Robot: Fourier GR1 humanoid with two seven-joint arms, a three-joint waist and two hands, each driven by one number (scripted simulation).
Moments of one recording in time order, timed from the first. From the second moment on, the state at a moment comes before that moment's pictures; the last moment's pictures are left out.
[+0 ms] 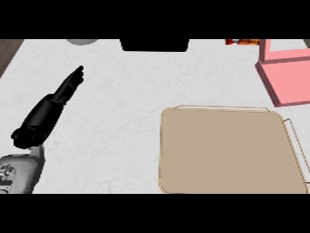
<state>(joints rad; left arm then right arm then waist) -0.23 0.25 -0.01 -1.55 -0.13 -0.21 -0.06 -0.19 -1.03 -0.11 -1.37 0.07 0.24 -0.94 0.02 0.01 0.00</state>
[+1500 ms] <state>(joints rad) -0.31 0.22 -0.03 -1.51 -0.14 -0.24 -0.07 -0.84 -0.99 0.37 -0.49 0.66 0.21 -1.01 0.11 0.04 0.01</state>
